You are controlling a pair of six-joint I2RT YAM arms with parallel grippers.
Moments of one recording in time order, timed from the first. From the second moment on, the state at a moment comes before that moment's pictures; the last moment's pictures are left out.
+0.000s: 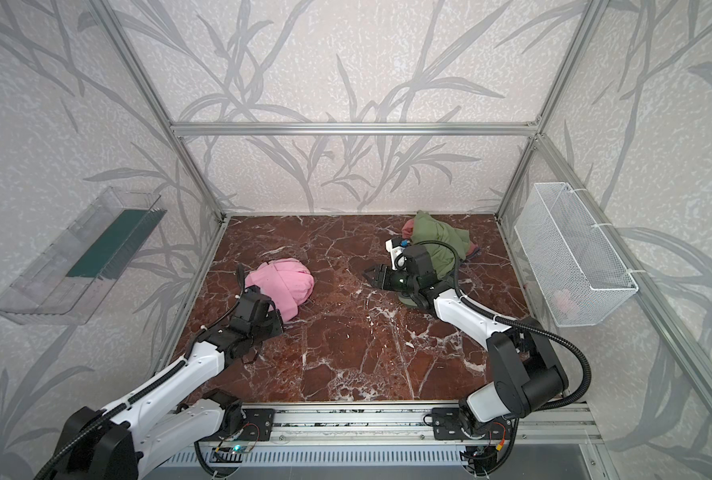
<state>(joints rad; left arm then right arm) -0.37 0.97 0.50 -0.44 -0.17 -0.65 0.45 1.49 0.87 0.11 -0.47 0.63</state>
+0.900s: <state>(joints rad) -0.37 1.24 0.92 -0.44 -0.22 -0.49 0.45 1.49 0.87 0.11 -0.47 0.62</state>
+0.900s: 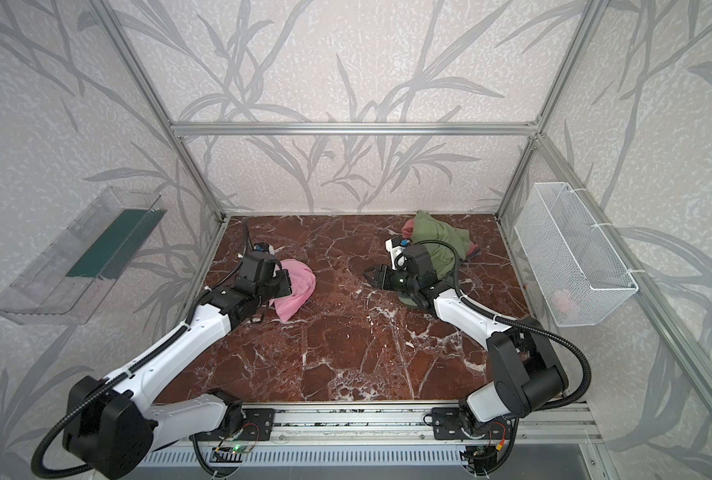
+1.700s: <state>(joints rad) -0.10 1.80 1.12 -0.17 -0.03 -0.47 0.45 1.49 0.87 0.08 -0.45 0.61</state>
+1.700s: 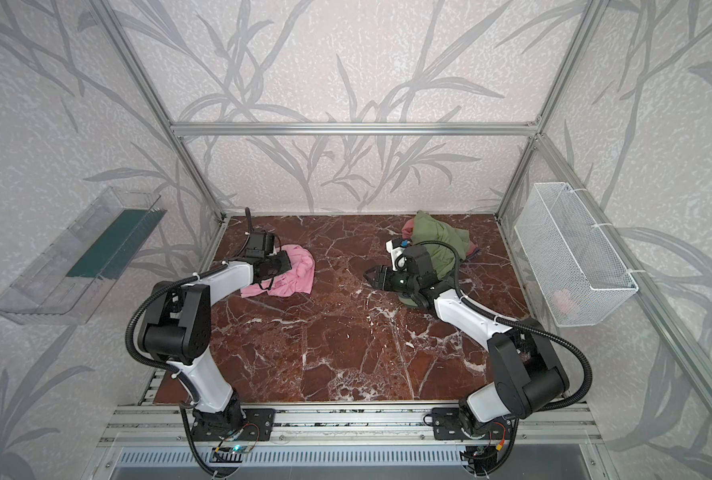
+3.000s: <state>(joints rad) -0.12 1.36 0.87 -0.12 -0.20 -0.40 0.16 1.13 0.80 -0.14 -0.22 0.38</state>
